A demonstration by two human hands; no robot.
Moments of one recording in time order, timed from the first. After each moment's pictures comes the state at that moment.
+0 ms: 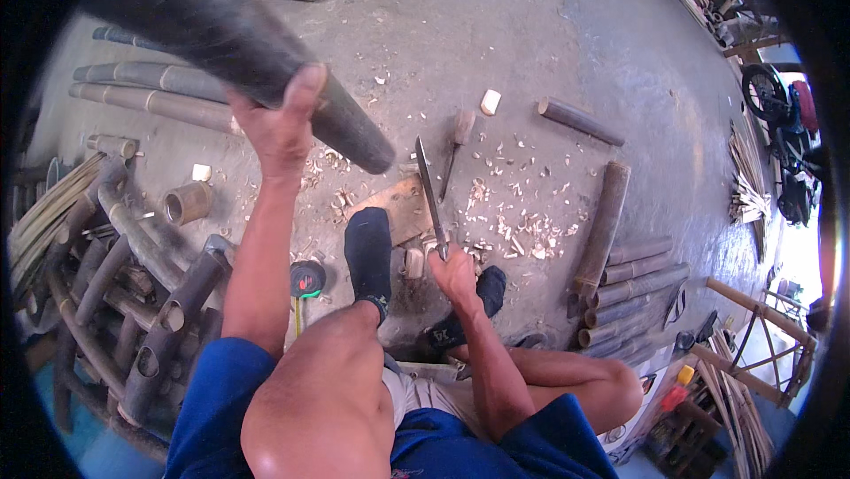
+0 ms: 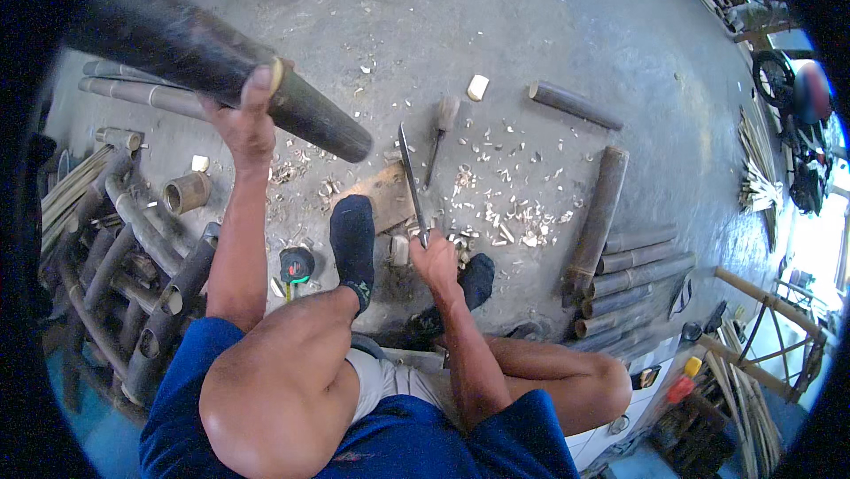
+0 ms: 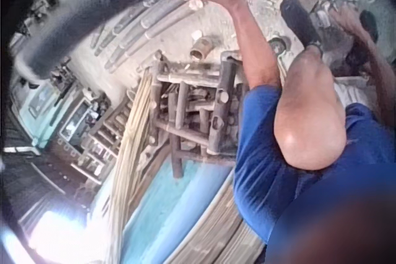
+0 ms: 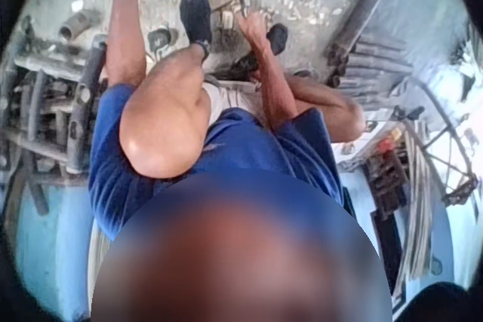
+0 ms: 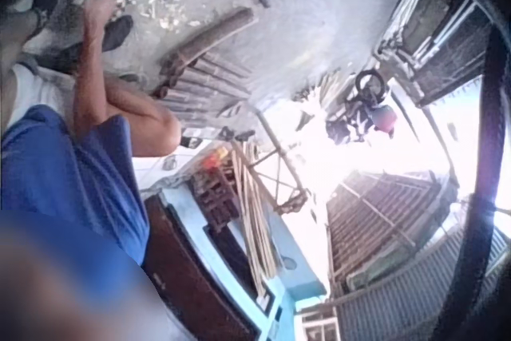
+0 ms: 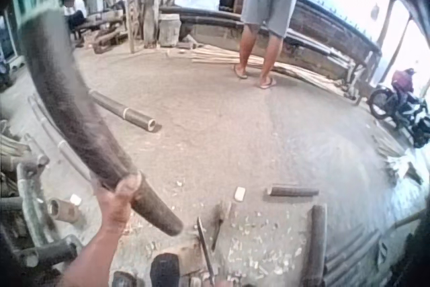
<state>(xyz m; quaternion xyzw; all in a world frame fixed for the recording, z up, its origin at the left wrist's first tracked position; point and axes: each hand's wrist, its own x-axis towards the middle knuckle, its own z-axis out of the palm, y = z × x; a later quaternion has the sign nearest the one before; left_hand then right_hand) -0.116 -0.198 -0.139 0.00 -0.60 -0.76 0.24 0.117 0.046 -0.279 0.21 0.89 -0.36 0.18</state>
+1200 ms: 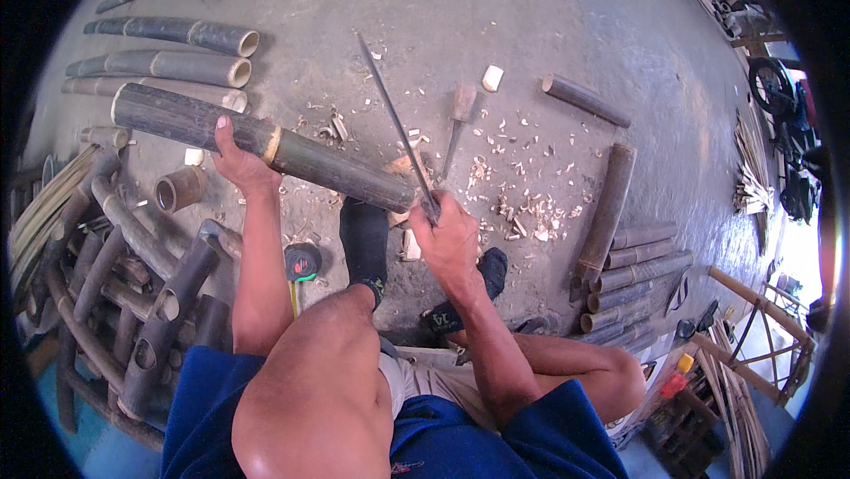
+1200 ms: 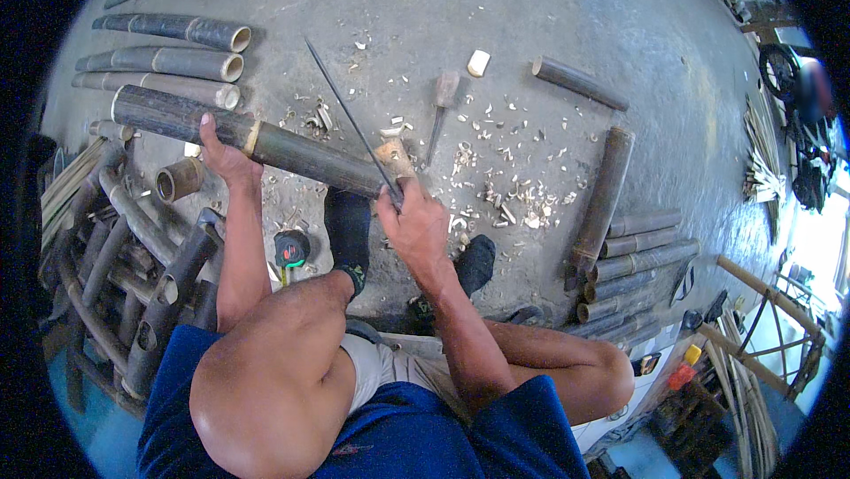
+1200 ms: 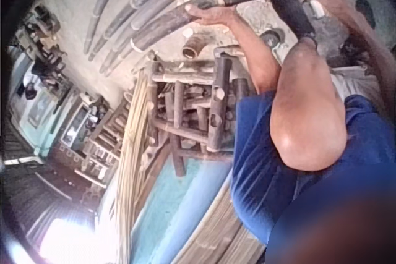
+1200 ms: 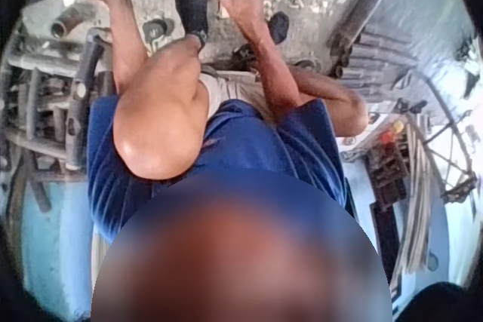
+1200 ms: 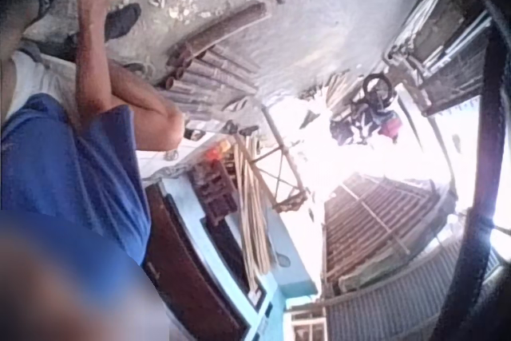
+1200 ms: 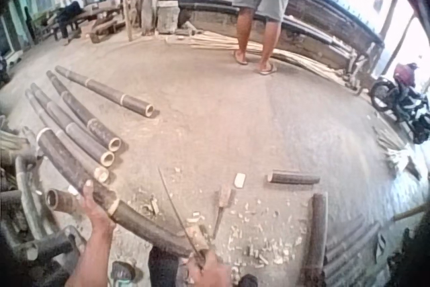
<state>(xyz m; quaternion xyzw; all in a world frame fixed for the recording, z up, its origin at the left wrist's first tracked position) -0.078 -0.254 -0.217 0.25 -0.47 -0.79 0.29 0.074 0.024 -0.225 0.07 0.89 -0.45 -0.03</state>
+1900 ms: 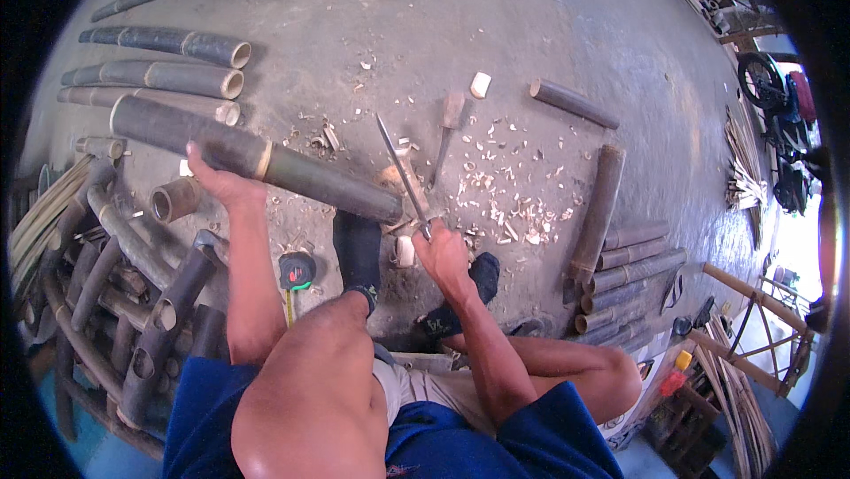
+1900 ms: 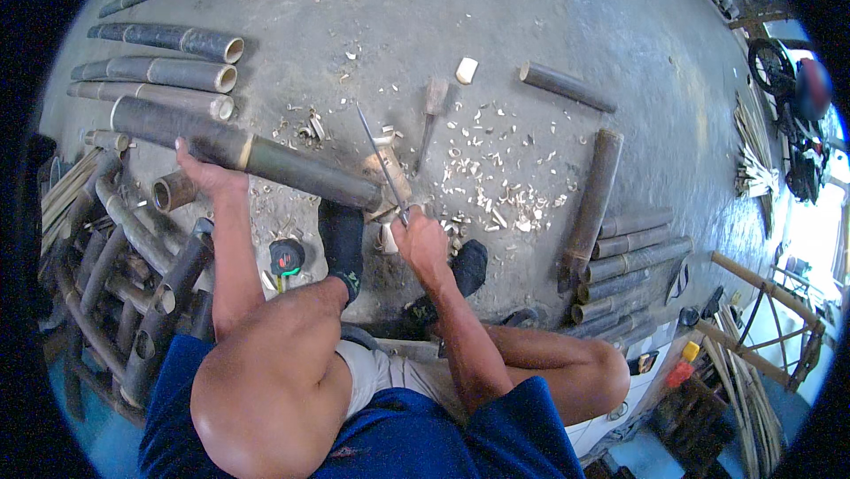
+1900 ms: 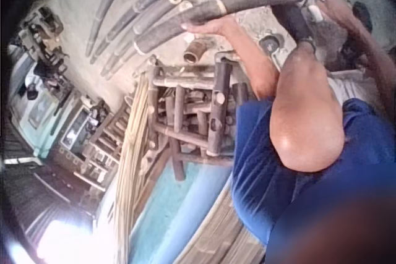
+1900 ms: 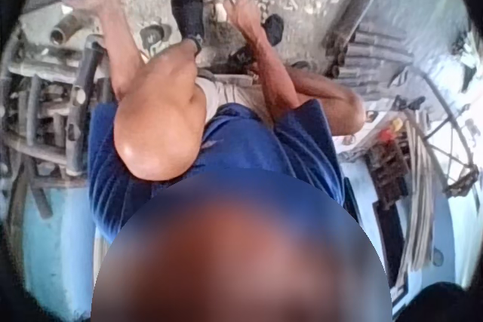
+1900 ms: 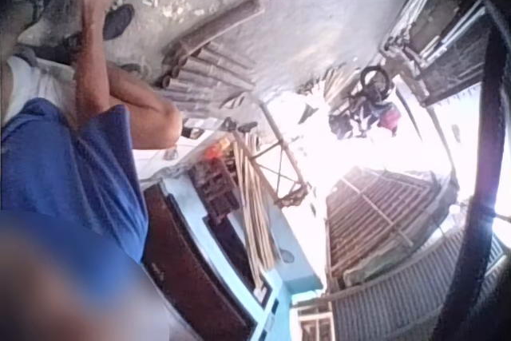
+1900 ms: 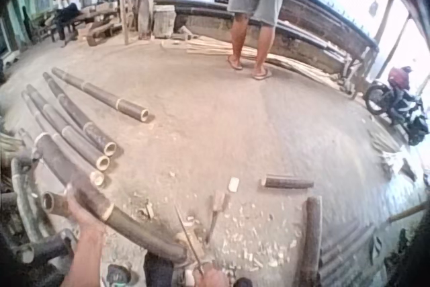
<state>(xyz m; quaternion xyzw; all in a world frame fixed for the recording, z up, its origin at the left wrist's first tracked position) -0.075 -0.261 -0.202 0.27 -0.37 -0.85 0.26 0.083 0.041 -0.245 0.13 0.93 -0.31 0.17</state>
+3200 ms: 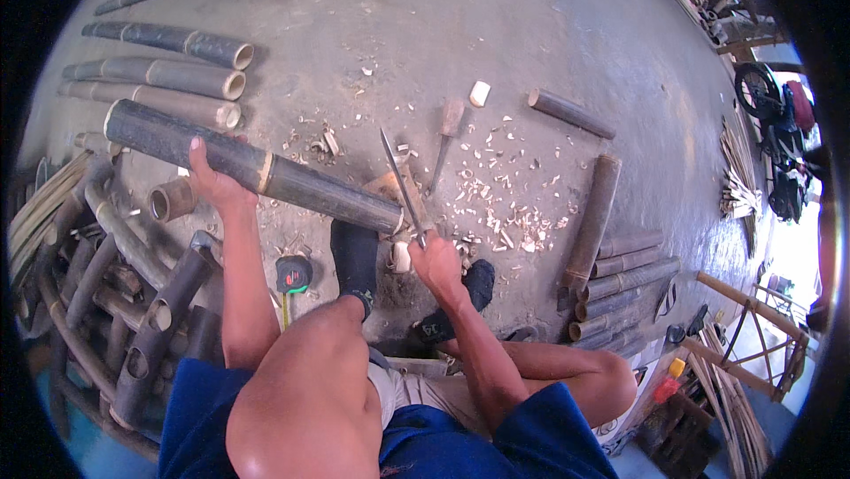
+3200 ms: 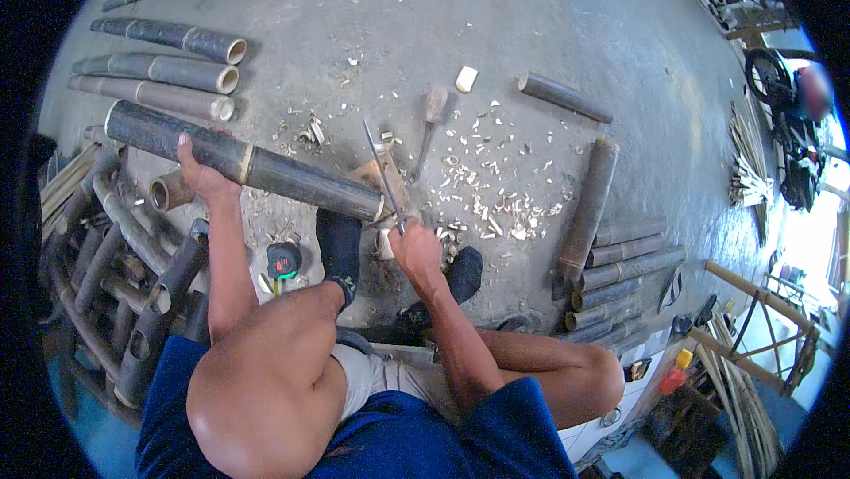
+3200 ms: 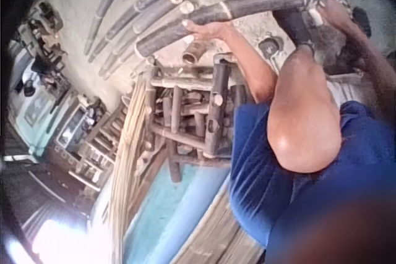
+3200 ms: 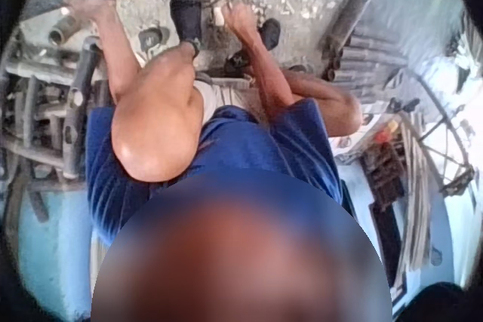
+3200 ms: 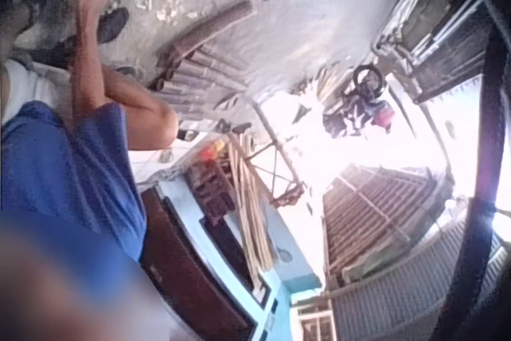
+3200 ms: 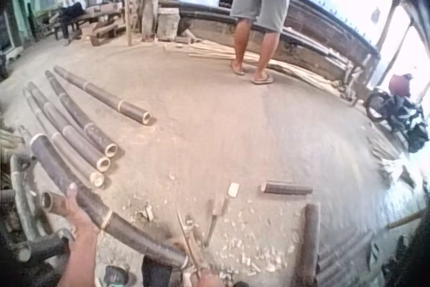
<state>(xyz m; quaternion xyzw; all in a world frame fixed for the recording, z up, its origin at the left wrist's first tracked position) -0.072 -0.281 -0.204 0.23 -0.47 -0.80 0.29 0.072 0.027 -0.233 0.13 0.93 -0.27 0.20</state>
